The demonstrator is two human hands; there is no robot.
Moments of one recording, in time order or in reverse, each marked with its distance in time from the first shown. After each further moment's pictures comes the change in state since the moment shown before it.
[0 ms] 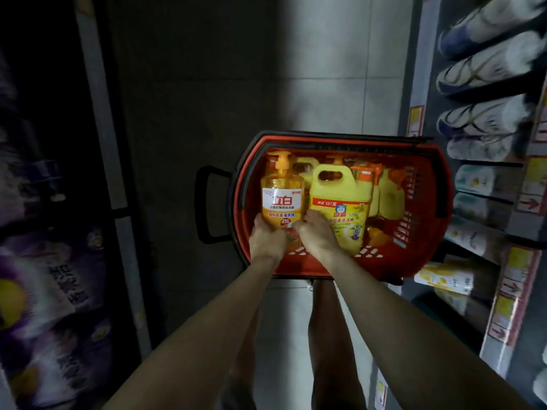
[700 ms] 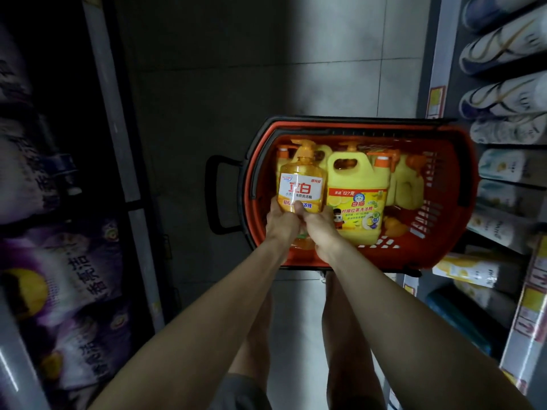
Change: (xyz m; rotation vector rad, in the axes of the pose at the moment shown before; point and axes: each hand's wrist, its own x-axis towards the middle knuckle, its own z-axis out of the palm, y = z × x) left_hand 0.013 0.001 0.006 -0.311 -0.129 -0.024; right_hand 0.027 0.018 0.038 0.536 0.070 0.102
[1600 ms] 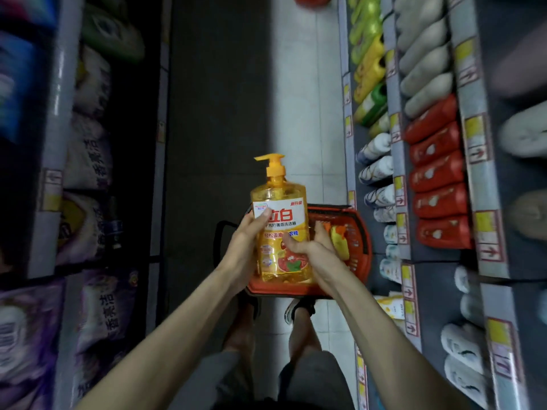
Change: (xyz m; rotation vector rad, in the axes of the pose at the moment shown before) left_hand -0.334 0.113 -0.059 -0.324 -0.367 0.430; right_hand -0.311 -0.121 -0.133 0.092 -0.345 -0.430
